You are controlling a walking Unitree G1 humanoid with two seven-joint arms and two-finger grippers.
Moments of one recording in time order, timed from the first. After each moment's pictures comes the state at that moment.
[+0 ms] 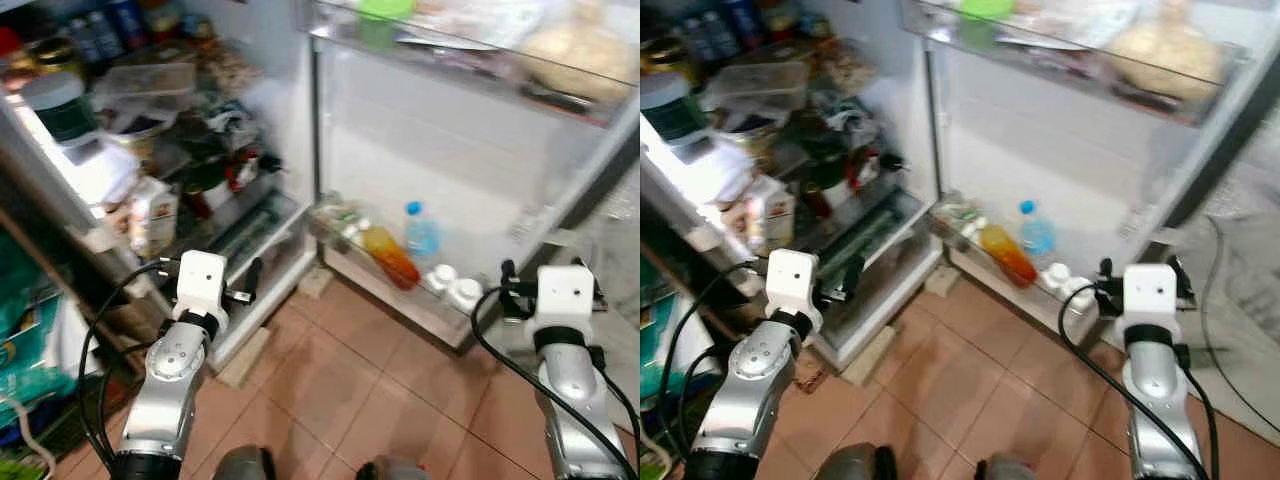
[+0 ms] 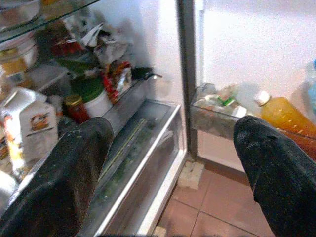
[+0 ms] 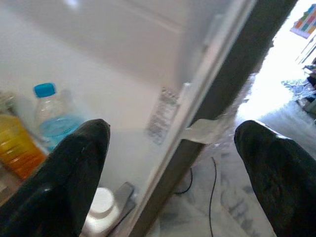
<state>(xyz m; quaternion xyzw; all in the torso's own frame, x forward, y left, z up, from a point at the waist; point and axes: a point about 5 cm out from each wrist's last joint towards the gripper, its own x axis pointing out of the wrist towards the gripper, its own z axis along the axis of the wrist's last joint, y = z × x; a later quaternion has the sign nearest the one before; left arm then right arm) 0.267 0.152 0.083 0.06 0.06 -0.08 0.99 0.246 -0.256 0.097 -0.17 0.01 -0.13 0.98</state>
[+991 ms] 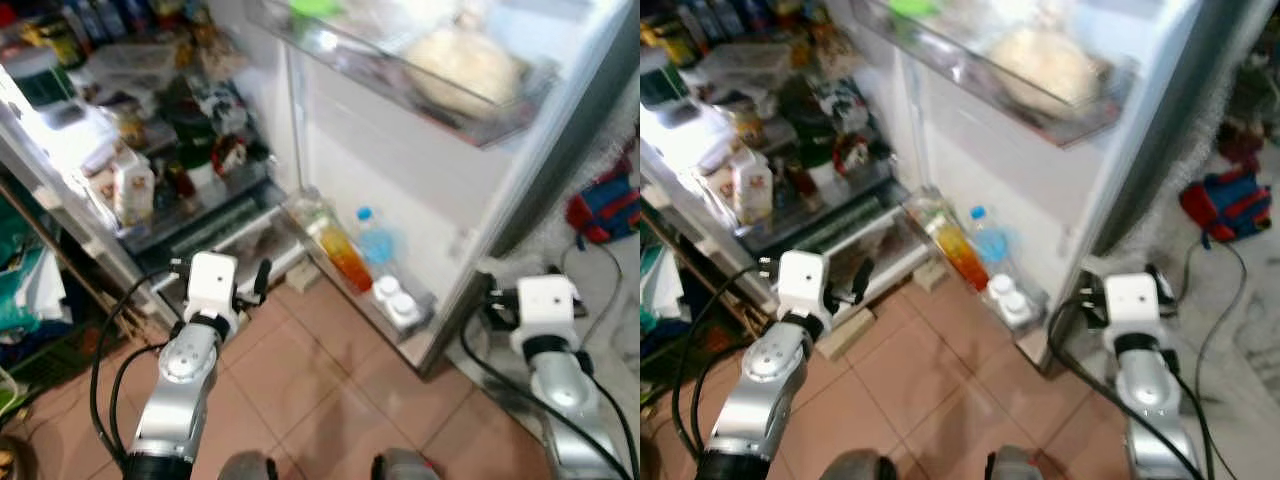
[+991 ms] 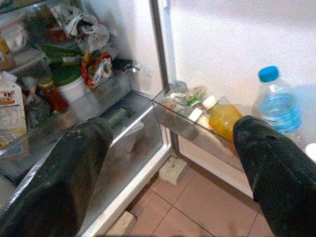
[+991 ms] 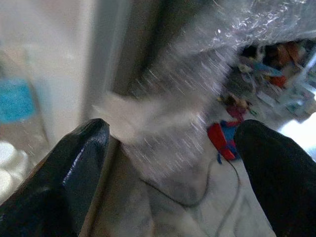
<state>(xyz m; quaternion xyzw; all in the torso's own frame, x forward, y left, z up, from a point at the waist) 0.266 0.142 0.081 0.05 0.06 -0.08 0.99 0.236 -0.253 0.073 -0.18 0.07 -0.09 0.98</state>
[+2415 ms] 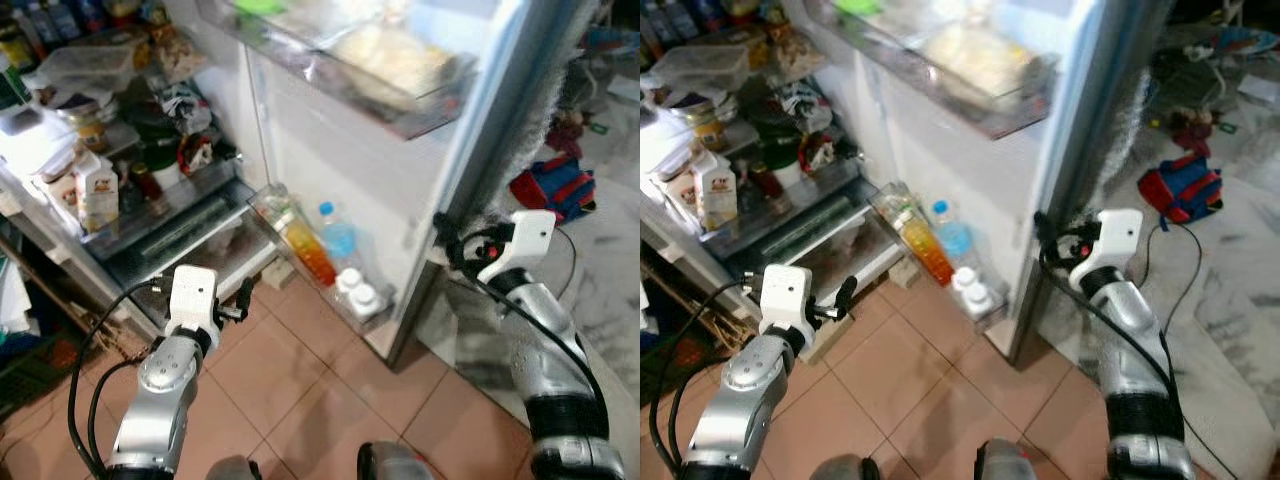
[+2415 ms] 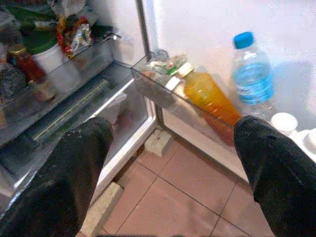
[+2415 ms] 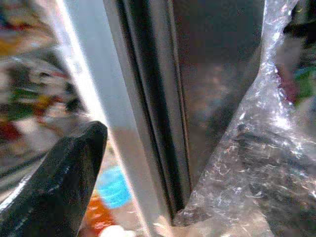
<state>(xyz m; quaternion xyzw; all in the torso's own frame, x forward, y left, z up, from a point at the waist) 0.255 0.162 0.066 0.04 0.12 -0.07 0.99 0.300 -0.209 0.119 0.10 -0.01 0.14 0.99</state>
